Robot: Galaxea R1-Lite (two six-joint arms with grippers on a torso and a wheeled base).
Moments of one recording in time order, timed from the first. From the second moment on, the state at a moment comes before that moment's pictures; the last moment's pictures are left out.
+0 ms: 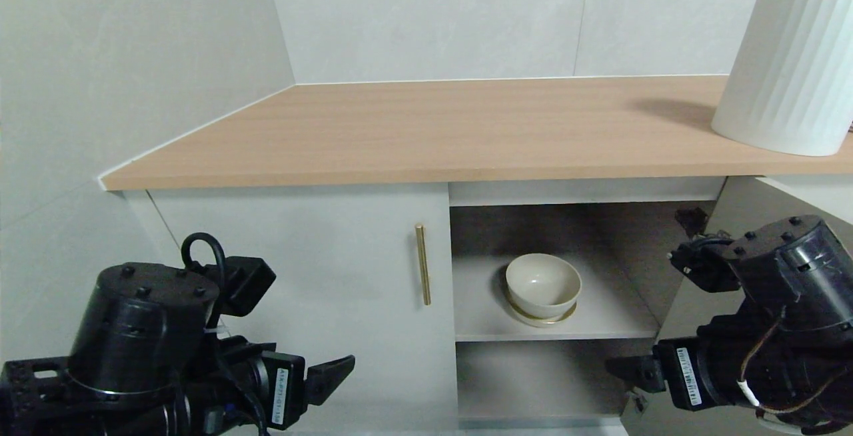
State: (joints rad) left arm -0.61 1.38 -0.54 -0.15 0.22 -0.35; right arm 0.68 1.43 -0.77 0.18 -0.20 0.45
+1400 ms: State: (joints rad) left arm -0.62 1.43 -0.54 -0.15 0.22 -0.33; right arm 0.69 1.44 -0.78 0.18 -0.20 0.46
